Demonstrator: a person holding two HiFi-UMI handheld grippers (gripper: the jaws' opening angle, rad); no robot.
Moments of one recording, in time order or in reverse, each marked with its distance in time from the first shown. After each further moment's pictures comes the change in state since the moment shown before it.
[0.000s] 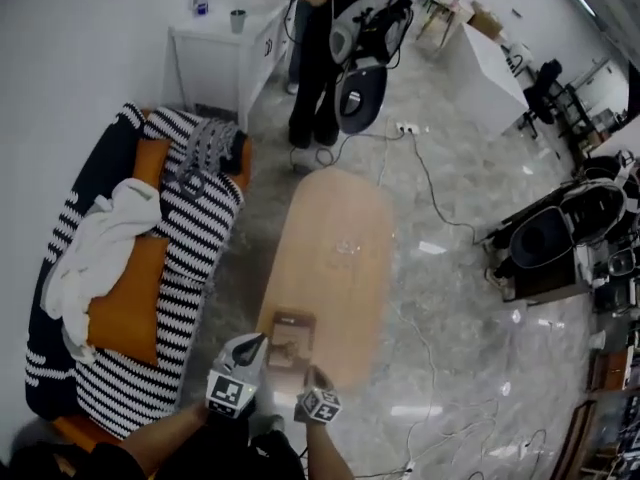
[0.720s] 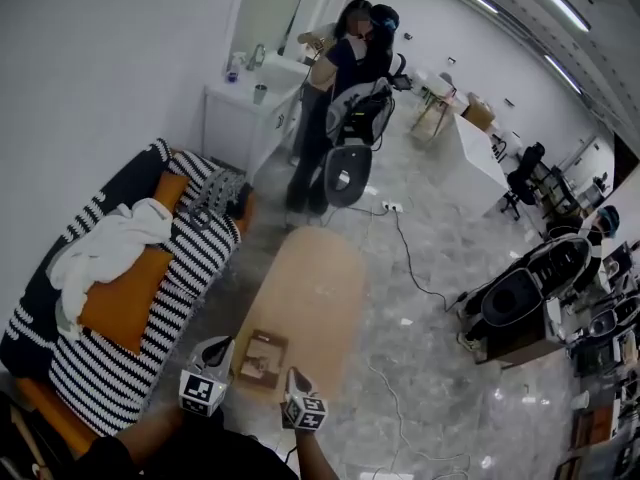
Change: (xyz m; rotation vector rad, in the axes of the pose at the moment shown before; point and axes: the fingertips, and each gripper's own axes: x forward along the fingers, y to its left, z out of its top) left arm -0.116 -0.064 0.046 0.111 -0.138 0.255; right arm -0.149 0.071 0.120 -0.358 -0.189 0.292
